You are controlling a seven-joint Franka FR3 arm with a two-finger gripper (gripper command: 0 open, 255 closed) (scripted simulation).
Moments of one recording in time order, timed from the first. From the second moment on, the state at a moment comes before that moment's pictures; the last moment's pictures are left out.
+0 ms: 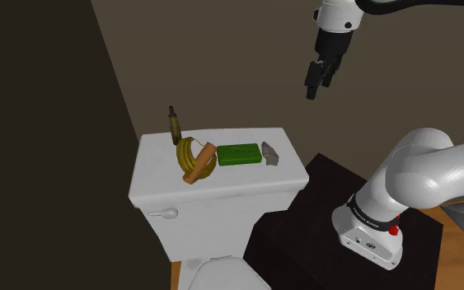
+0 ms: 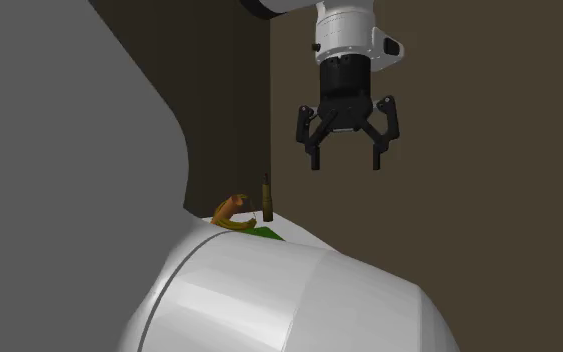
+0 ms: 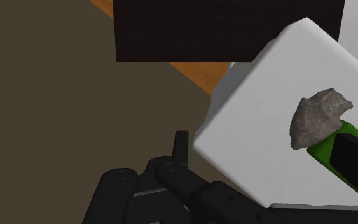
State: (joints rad) arm 0.00 -0.77 0.02 -2.43 -0.04 1.57 0.02
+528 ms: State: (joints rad) arm 0.02 -0.61 0.14 -2.34 0.02 1.64 0.20
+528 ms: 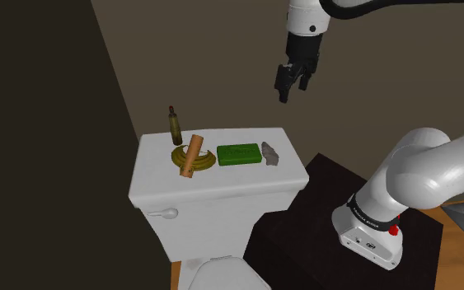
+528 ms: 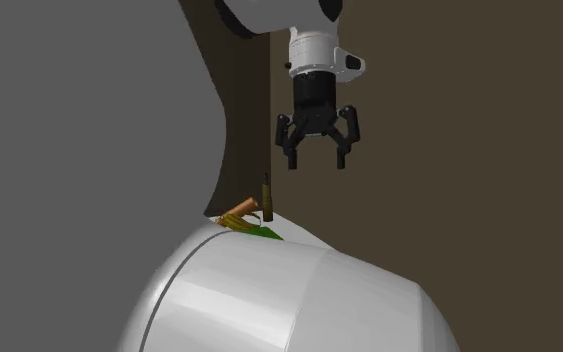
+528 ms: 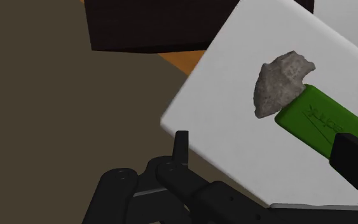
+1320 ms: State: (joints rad) arm 0.03 -0.20 0.35 -1.99 0.01 1.70 0.57
